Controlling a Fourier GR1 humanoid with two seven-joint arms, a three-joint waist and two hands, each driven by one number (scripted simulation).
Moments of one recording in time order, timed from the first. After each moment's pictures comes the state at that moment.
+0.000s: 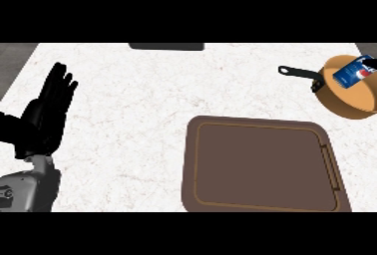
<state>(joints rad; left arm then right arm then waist) -0.23 0.20 0.11 -1.64 0.08 0.12 0.24 -0.91 -0.65 -0.78 -0.35 0.48 -0.12 -0.34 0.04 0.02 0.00</state>
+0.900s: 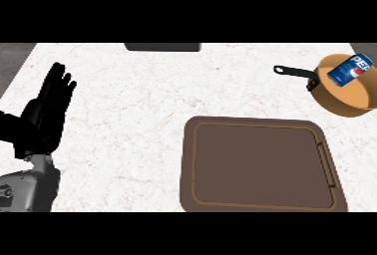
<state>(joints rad) -0.23 0.19 0.12 -1.63 0.07 0.12 0.24 -0.73 -0.93 -0.86 -0.25 0.31 0.21 -0.46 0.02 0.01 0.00</state>
